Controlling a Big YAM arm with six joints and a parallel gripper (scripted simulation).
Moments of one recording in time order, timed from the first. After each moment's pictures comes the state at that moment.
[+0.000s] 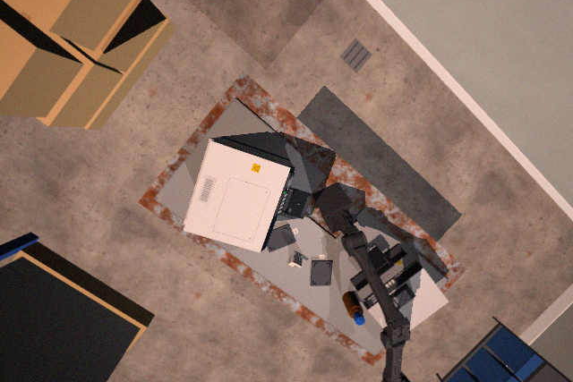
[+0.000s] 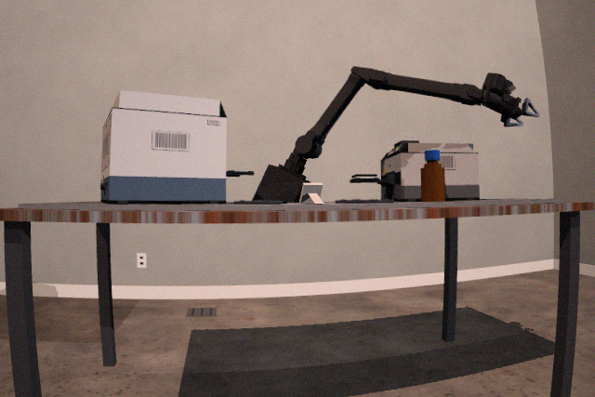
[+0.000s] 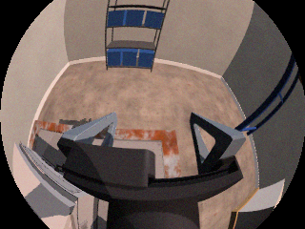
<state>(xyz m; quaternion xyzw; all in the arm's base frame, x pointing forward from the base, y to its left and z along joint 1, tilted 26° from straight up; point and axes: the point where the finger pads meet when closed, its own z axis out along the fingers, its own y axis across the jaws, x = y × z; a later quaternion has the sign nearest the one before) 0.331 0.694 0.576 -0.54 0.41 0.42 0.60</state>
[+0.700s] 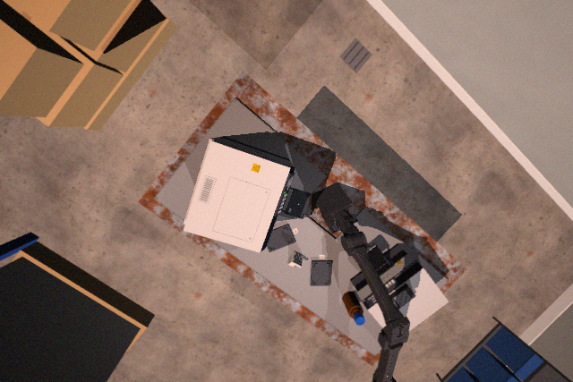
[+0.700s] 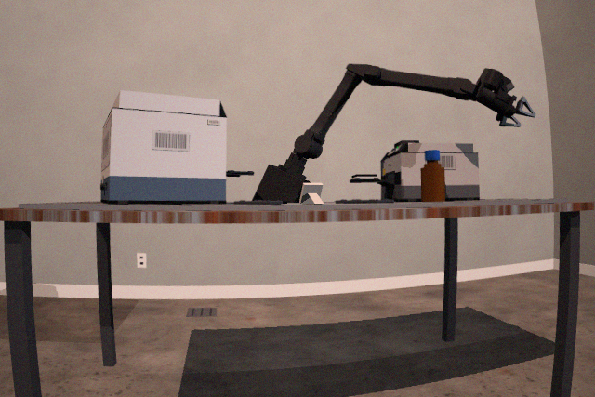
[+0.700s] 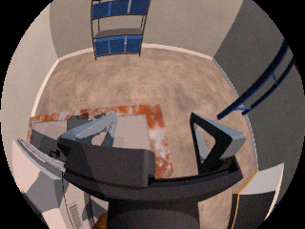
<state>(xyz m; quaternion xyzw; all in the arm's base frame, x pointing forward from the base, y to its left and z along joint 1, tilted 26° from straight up) 0.393 0.645 0.544 -0.53 0.48 0.38 0.59</state>
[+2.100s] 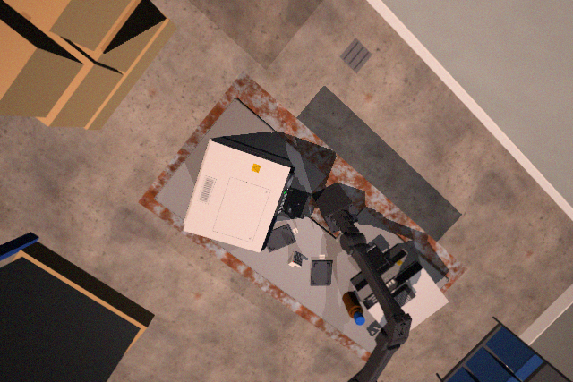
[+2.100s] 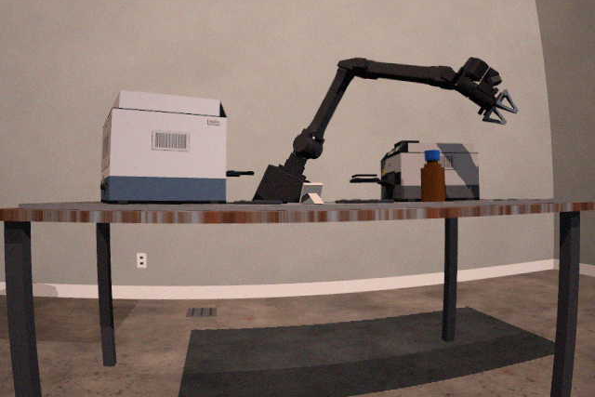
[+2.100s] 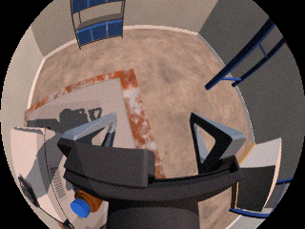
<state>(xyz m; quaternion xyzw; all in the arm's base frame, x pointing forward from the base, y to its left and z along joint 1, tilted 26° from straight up) 0.475 0.533 0.493 -0.52 0.57 0.31 0.56</state>
